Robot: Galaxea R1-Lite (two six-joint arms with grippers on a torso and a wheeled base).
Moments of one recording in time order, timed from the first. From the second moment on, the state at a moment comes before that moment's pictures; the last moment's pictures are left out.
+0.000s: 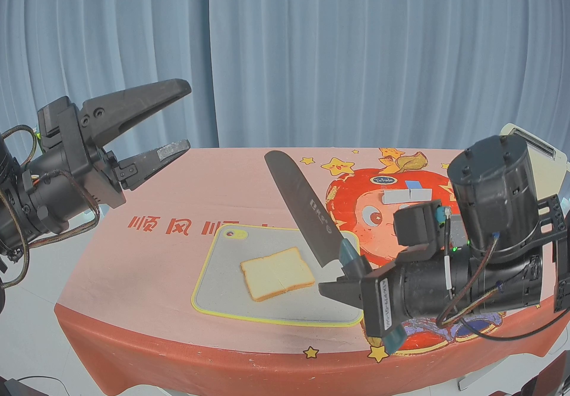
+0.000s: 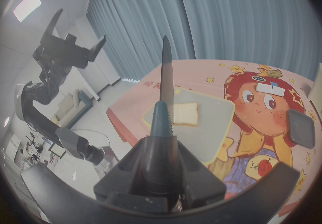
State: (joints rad) left arm -0.41 1.31 -0.66 -0.84 -0.56 -0.92; right arm 0.98 1.57 -0.99 0.05 -0.06 0.44
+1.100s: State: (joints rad) left arm -0.41 1.32 -0.62 -0.84 -0.57 -0.94; right arm 1.07 1.51 -0.79 -0.55 -0.14 1.05
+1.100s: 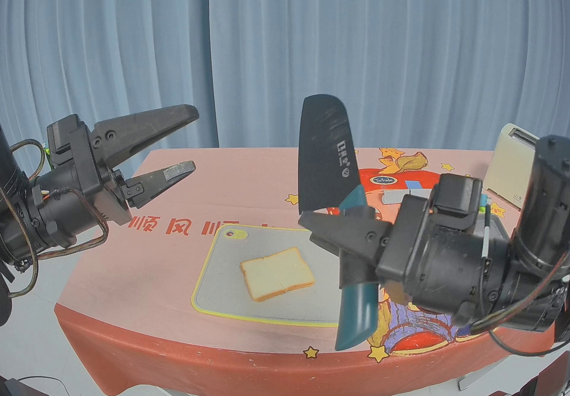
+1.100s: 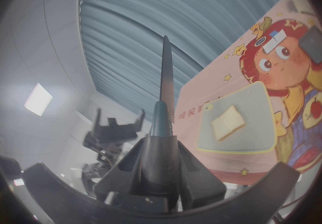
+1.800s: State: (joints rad) left arm -0.41 1.31 -0.61 -0.85 -0.56 -0.94; right arm 0.92 1.40 -0.57 -0.69 0.06 1.17
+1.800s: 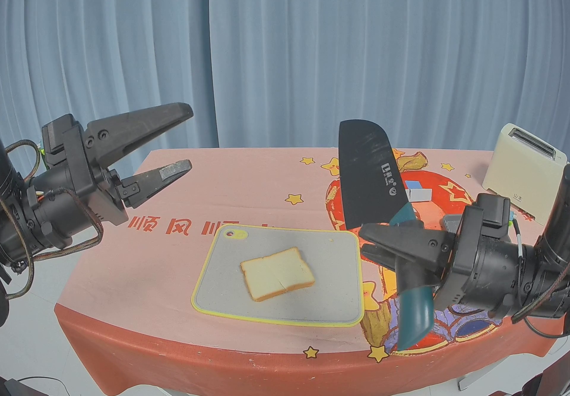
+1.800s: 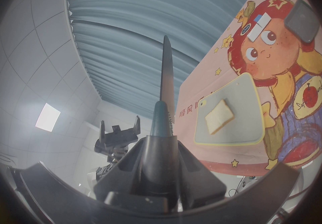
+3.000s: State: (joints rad) left arm -0.40 1.31 -0.67 -0.84 -0.57 -0.90; right arm 0.83 1.60 -1.12 0.13 0.13 0.38
